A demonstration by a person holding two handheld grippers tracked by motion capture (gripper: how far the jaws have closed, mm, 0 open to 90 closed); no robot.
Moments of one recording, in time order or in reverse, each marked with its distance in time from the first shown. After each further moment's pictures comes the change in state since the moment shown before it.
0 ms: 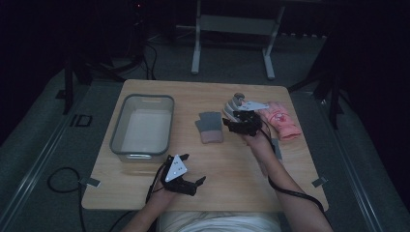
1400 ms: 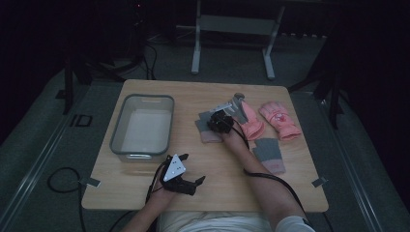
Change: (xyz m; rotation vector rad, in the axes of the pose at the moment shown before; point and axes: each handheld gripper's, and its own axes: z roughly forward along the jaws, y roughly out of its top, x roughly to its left) left arm 0.002 -0.001 -0.002 -0.015 -0.008 -0.018; right arm 0.012 -0.021 0.125 0.232 -0.013 -0.054
